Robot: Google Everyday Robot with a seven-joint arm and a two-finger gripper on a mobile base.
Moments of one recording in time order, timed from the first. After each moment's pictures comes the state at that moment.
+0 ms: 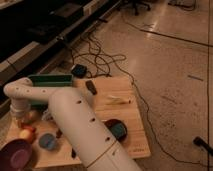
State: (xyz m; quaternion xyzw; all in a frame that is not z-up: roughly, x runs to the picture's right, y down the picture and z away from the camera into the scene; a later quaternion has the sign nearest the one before) arm -0.499 0.193 0.843 -0.01 -0.49 -0.81 0.32
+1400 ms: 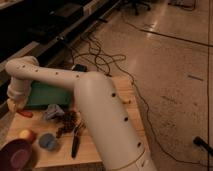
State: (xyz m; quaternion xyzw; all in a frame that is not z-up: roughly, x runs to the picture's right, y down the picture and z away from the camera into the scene) arm -0.458 0.095 0.725 0.12 -0.50 -0.81 0.29
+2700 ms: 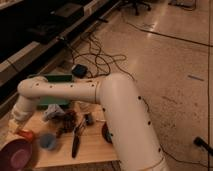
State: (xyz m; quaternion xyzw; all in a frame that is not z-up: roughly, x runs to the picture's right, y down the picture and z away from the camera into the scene) arm -0.430 0.183 0.694 0.19 -0.55 -0.78 0.26
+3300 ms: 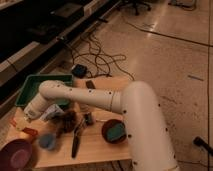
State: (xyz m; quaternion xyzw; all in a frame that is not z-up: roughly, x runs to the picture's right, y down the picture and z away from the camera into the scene) arm -0.417 0.166 0.697 0.34 -0.54 -0.75 0.20
